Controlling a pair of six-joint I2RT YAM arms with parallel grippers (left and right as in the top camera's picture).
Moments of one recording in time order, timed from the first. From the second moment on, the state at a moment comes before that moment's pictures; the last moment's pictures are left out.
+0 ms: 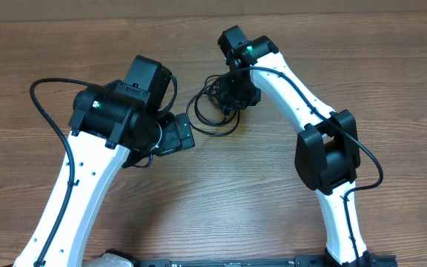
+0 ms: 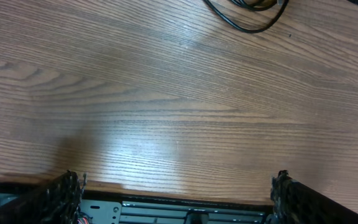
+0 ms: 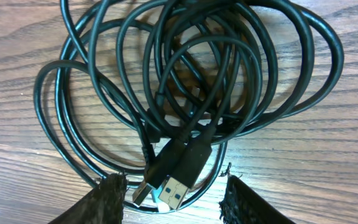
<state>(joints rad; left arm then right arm) -0.38 1.47 1.66 -1.56 0.07 -0.67 0.47 2.33 2.10 -1.19 -0.12 0.46</state>
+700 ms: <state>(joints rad) -0.38 1.47 1.66 -1.56 0.07 -0.67 0.44 2.36 2.10 -1.21 -0.12 0.46</state>
